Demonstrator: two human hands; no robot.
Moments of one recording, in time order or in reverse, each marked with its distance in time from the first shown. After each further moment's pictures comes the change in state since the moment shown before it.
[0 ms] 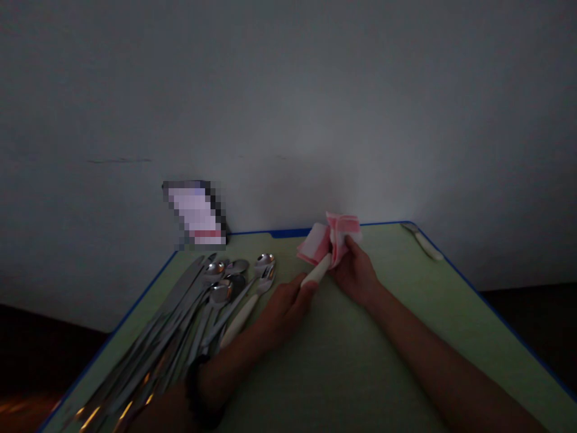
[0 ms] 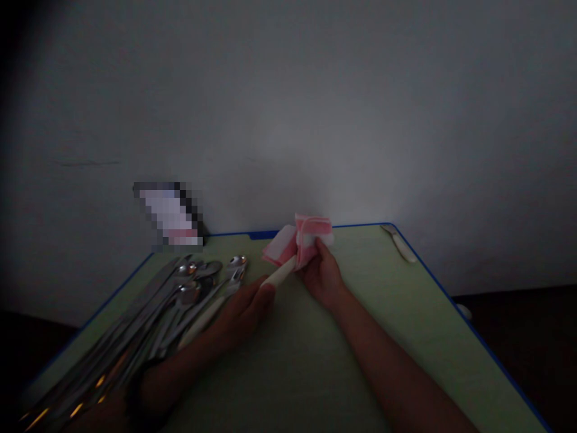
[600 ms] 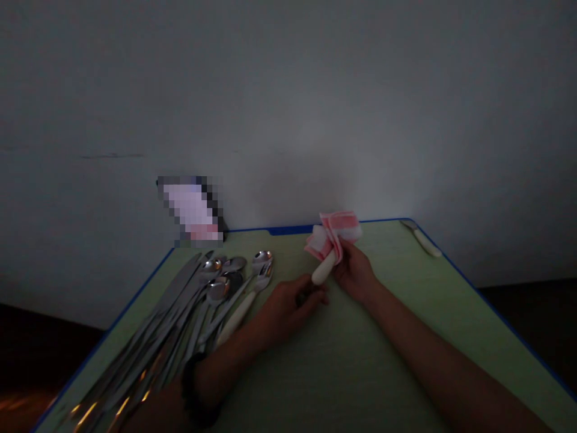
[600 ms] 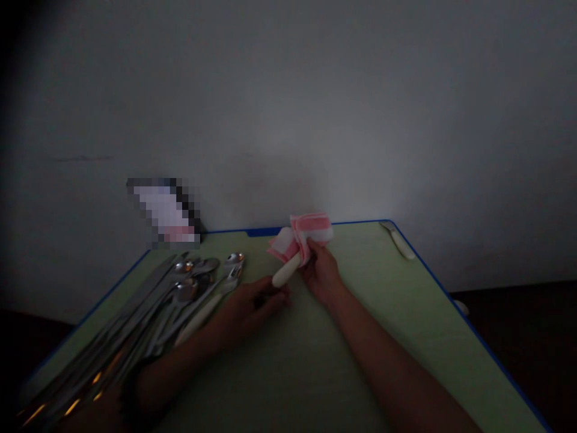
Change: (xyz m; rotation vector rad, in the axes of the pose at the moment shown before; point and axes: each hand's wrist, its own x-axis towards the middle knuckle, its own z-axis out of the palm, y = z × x) left_hand 0.001 0.004 0.002 -0.021 -0.096 0.031; right_hand 0.007 0.003 -0.008 -0.023 0.085 -0.056
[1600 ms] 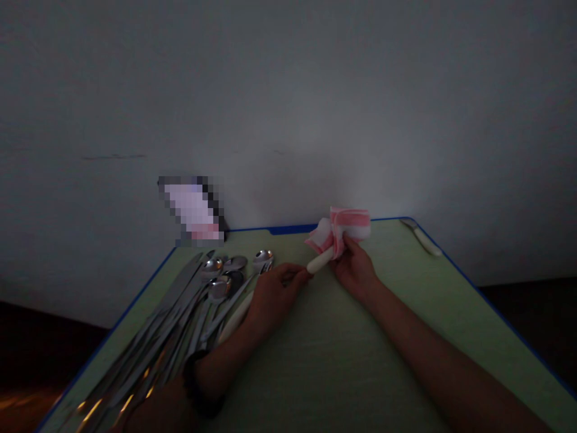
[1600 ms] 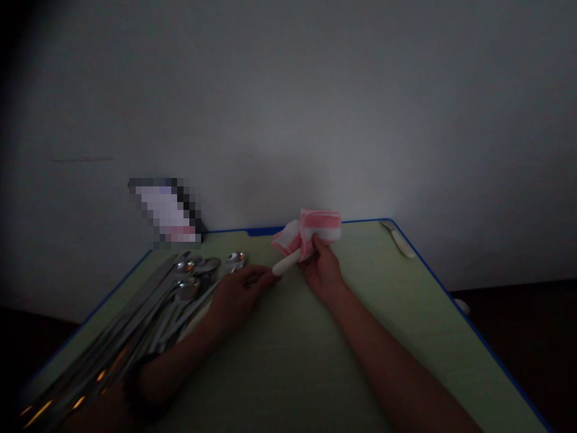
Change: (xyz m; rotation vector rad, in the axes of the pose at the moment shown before) left_hand 0.008 -0.004 -0.008 0.013 0.381 -0.200; right_hand -0.002 -0.001 0.003 0.141 0.025 -0.066
